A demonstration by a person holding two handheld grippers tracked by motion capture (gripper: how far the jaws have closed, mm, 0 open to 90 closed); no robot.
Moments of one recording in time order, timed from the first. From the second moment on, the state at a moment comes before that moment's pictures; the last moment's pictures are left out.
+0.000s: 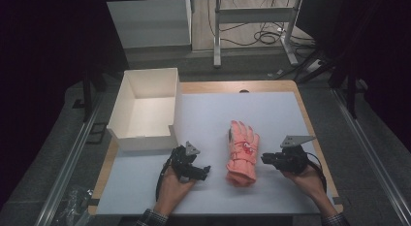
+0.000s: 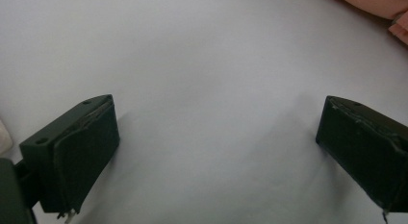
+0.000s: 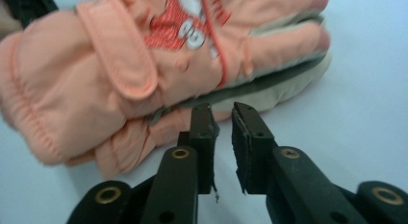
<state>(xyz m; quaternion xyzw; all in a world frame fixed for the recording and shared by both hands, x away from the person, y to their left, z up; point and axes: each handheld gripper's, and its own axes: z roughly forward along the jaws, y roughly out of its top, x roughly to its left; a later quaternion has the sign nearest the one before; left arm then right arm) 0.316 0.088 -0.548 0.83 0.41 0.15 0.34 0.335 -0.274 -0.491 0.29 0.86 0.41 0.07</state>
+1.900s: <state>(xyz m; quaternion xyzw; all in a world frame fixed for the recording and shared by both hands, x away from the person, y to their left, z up) 0.311 0.101 -0.548 0.85 0.38 0.13 0.35 0.318 -0.197 -0.529 0.26 0.87 0.41 0.03</state>
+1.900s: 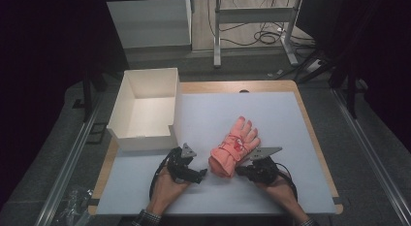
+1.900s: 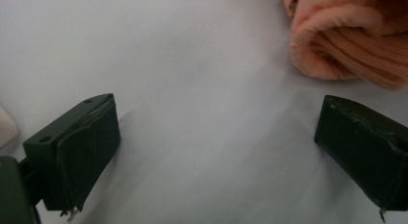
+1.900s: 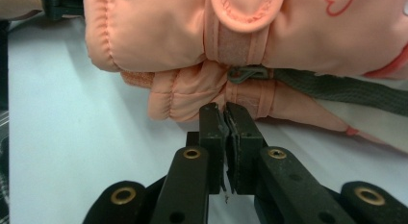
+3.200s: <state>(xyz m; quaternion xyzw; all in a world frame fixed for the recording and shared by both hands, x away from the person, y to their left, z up) 0.306 0.100 -0.523 0.86 0.35 0.09 0.35 0.317 -0.250 -0.526 0.33 0.85 0.38 0.15</state>
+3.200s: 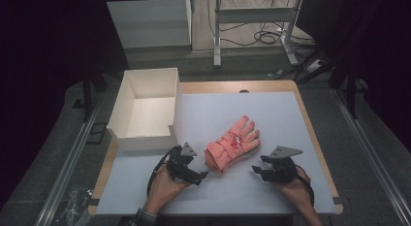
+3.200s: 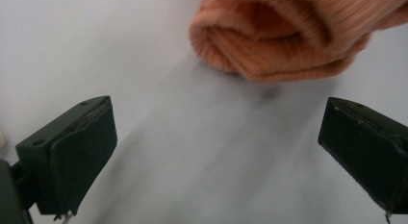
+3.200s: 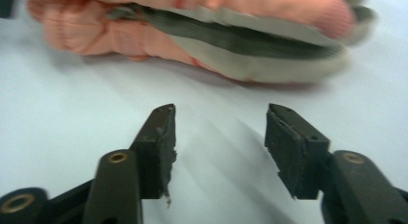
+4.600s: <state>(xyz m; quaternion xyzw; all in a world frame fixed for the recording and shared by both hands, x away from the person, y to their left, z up) 0.365 0.004 -0.489 0.91 0.29 0.06 0.28 0.321 -0.262 -0.532 0.36 0.84 0.36 0.18</state>
